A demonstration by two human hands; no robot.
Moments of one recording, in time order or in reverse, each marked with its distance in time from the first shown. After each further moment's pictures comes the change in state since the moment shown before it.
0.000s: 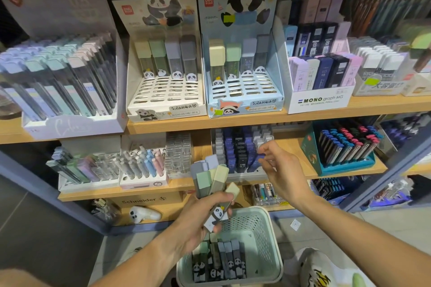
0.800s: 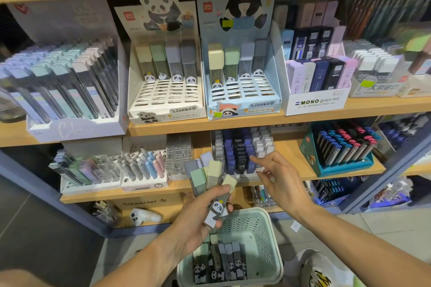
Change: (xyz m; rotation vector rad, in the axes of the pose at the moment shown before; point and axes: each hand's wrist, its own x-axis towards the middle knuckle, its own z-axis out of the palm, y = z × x) left_hand -0.016 0.015 0.011 -0.123 0.000 -0.025; right_hand -0.017 -0.001 -0.001 -0.166 -0.095 -0.070
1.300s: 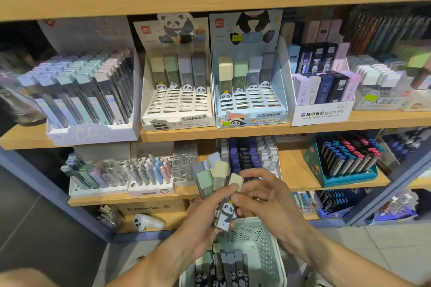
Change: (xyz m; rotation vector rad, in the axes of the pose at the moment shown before) left_hand -0.015 0.012 0.011 0.014 0.003 0.047; right_hand -0.027 -0.100 -0.024 0.841 -0.103 0.400
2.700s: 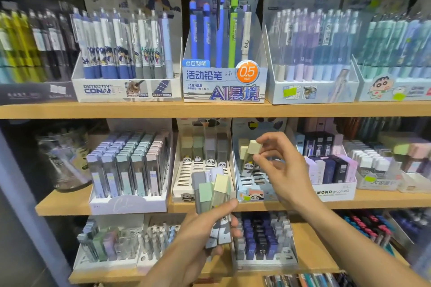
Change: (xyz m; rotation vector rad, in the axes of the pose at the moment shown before) left_hand -0.045 0.129 0.004 0.149 0.017 0.208; right_hand 0.093 -0.149 -0.006 -0.252 0.198 -0.799
